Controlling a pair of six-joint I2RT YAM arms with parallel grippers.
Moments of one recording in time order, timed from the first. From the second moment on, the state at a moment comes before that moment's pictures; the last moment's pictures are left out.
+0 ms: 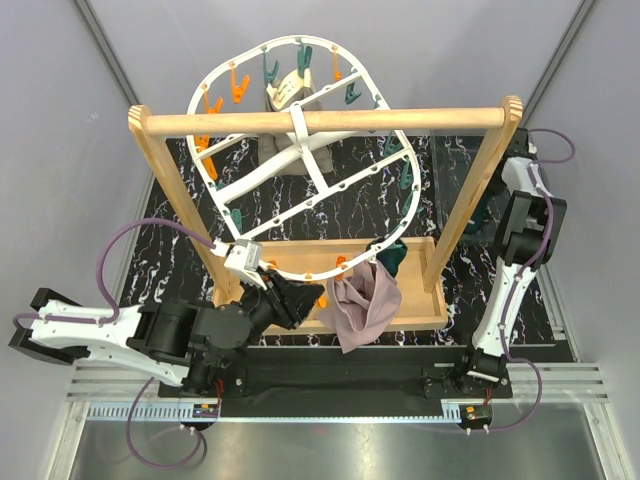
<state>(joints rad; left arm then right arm) -1.70 0.85 1.05 -0.50 -0.96 -0.94 -0.27 2.34 1.95 -0.53 0.11 0.47</state>
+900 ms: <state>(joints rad) -1.70 0.85 1.05 -0.49 -0.96 -0.94 -0.26 1.65 1.81 -0.60 0.01 0.45</state>
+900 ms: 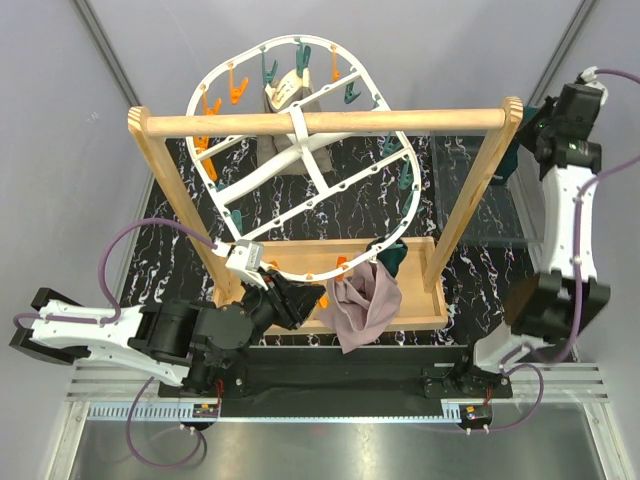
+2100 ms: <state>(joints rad) -1.70 0.88 1.04 -0.48 -0.97 -0.99 0.06 1.07 1.76 -0.34 -1.04 0.87</state>
